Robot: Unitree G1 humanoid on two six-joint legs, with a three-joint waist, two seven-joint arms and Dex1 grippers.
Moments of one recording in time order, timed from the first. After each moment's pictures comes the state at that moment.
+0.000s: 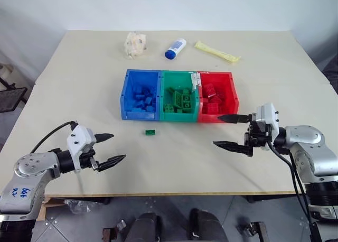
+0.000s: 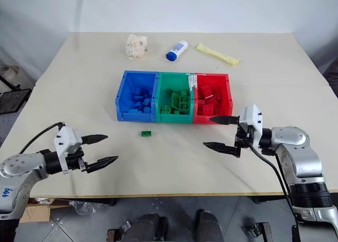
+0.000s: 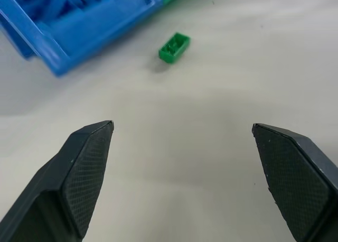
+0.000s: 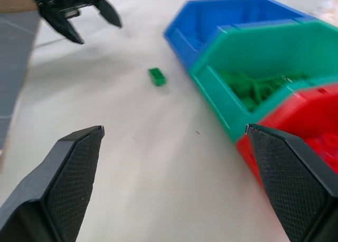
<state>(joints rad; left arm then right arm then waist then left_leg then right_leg) 0.01 0.78 0.28 -0.27 -0.40 0.37 -0.93 -0.39 -0.72 -0.06 0.01 0.51 0.22 1.29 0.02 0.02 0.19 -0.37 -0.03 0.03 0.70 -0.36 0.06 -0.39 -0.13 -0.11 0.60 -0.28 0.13</state>
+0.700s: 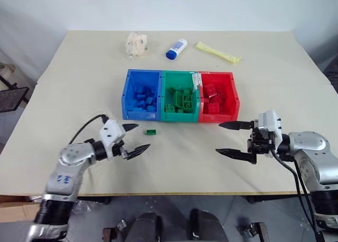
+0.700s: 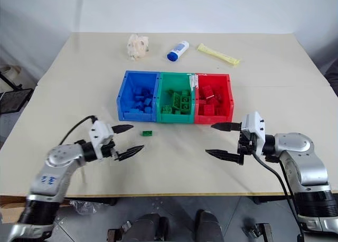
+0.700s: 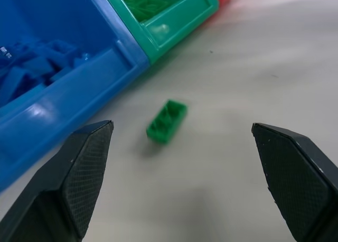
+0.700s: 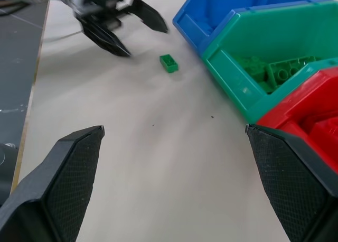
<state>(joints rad) -0.27 0.52 -0.01 -0.01 -0.21 0.14 -0.79 -0.27 -0.75 -0.11 -0.09 0.52 0.25 1.25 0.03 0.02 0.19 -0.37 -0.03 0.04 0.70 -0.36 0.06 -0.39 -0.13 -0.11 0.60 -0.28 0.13</state>
